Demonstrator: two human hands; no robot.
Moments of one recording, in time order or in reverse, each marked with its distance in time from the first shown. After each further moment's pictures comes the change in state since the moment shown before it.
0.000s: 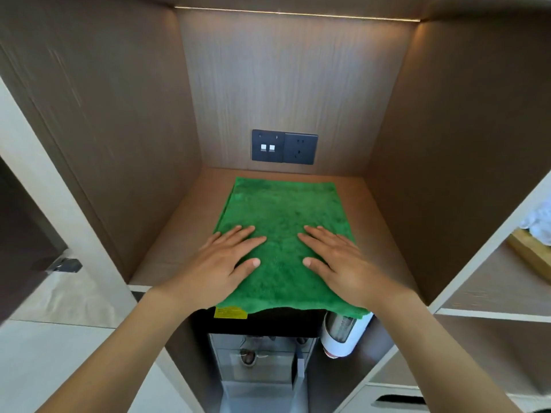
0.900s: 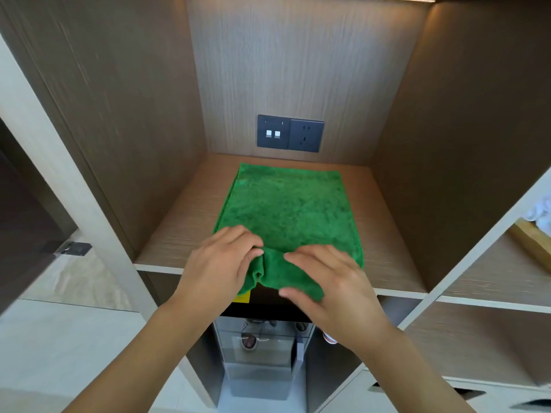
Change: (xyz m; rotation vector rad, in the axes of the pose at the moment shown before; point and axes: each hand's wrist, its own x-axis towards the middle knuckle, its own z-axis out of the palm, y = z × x) left_hand -0.035 0.036 0.016 0.022 0.603 0.126; right_hand -0.049 -0.044 0.043 0.067 0.589 -0.282
